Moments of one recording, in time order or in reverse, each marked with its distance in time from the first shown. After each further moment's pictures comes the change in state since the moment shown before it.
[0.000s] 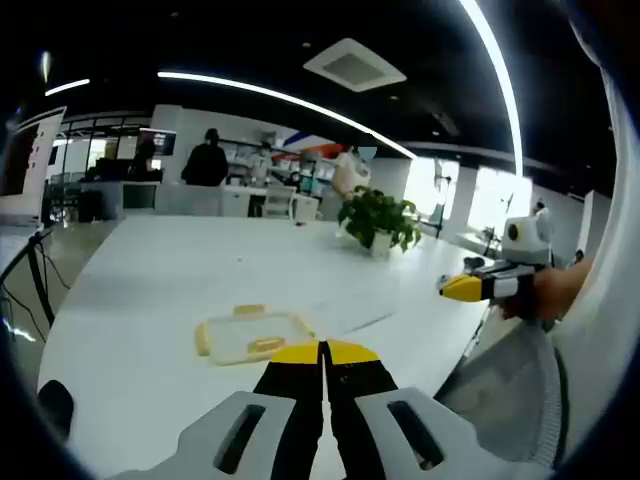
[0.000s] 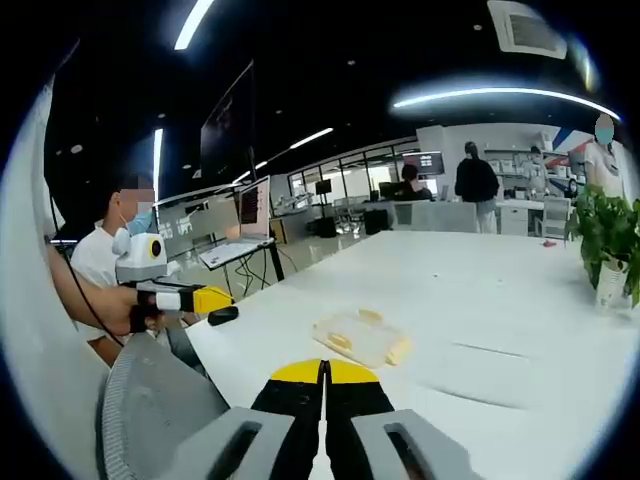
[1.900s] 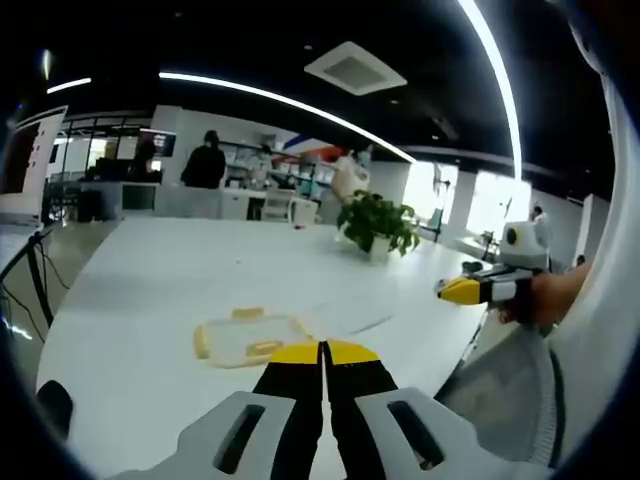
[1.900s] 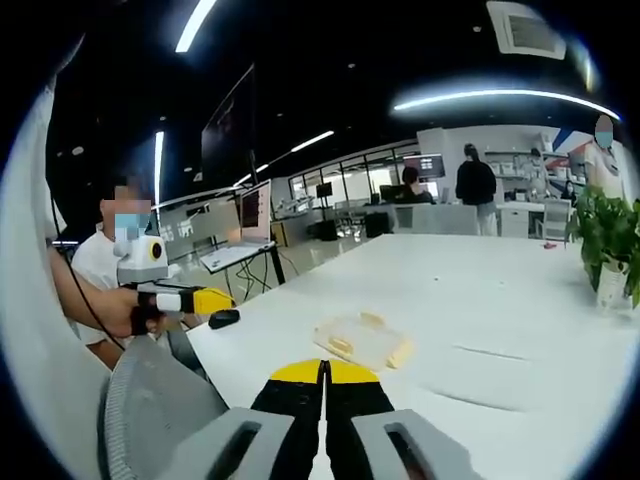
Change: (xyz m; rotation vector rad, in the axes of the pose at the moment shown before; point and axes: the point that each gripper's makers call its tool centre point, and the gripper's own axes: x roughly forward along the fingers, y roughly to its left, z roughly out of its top) left arm -0.002 0.000 0.005 -0.009 -0.019 -0.008; right arm -0.001 0.000 0.005 -0.001 -0.017 0.003
